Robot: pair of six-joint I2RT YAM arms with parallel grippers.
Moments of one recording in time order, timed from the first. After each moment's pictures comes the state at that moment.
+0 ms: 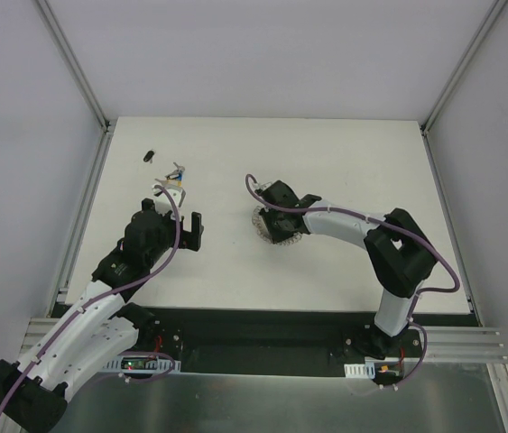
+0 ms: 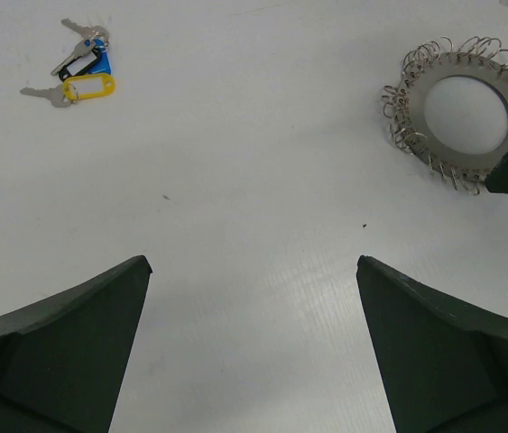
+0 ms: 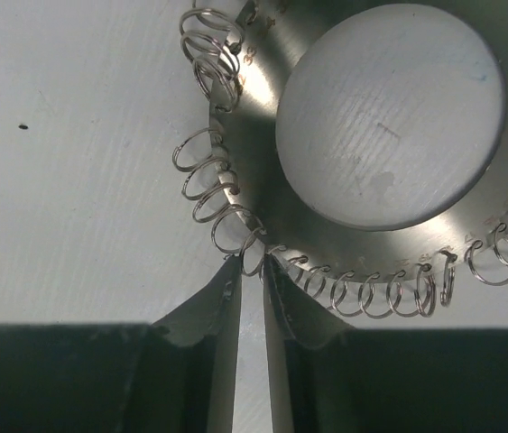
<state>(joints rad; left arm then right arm) -0.48 0.68 0.55 -0.30 -0.13 -0.09 0.79 1.80 1.17 -0.45 0.04 0.28</state>
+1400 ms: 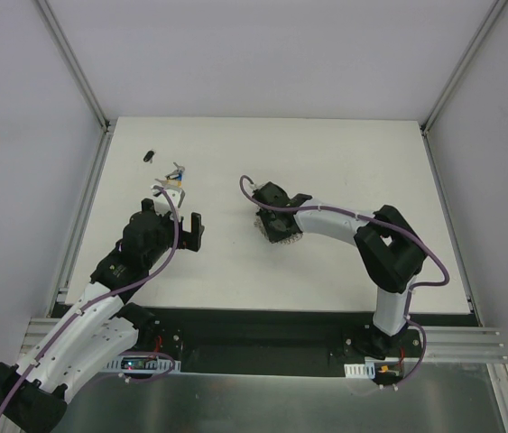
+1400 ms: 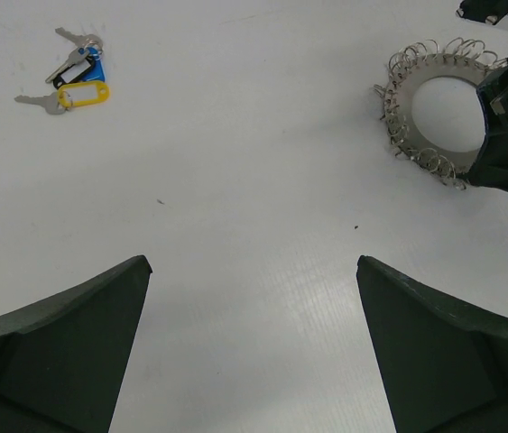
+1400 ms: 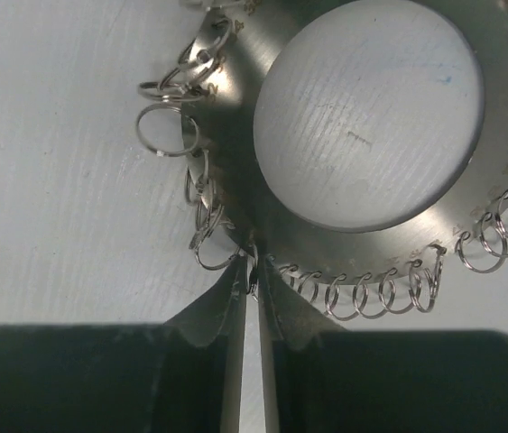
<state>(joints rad) -0.48 0.66 0.55 -0.30 -0.12 -0.09 0.82 1.87 1.24 -0.51 0.17 0.32</state>
